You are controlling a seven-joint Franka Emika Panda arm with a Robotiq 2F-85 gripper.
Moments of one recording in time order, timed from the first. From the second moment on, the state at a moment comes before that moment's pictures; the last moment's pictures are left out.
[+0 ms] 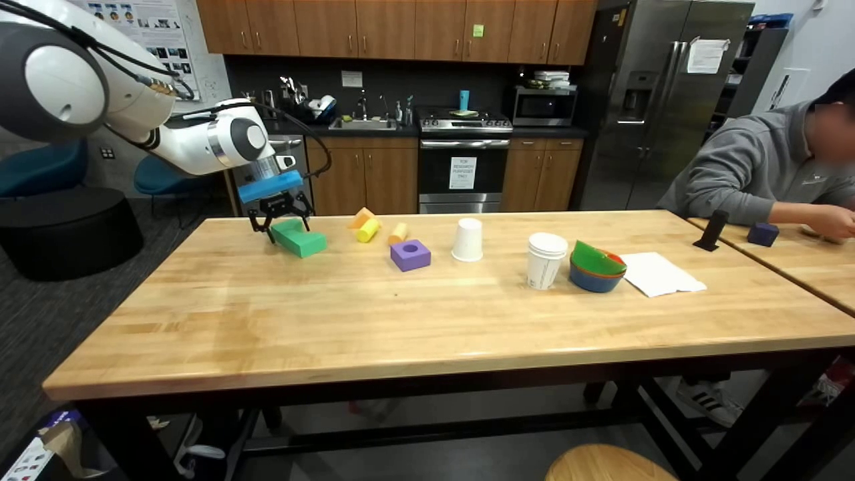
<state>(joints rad) 0.03 0.66 -0.02 -1.46 -0.29 2.13 -0.36</state>
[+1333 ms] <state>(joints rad) 0.03 0.66 -0.02 -1.46 -0.29 2.13 -0.36</state>
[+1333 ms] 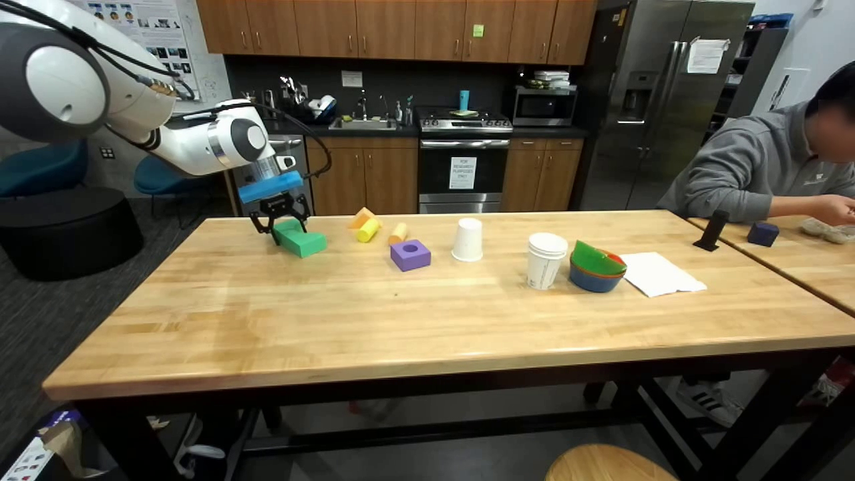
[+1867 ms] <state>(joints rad) 0.02 0.66 -0.01 -1.46 -0.29 2.13 -0.36</state>
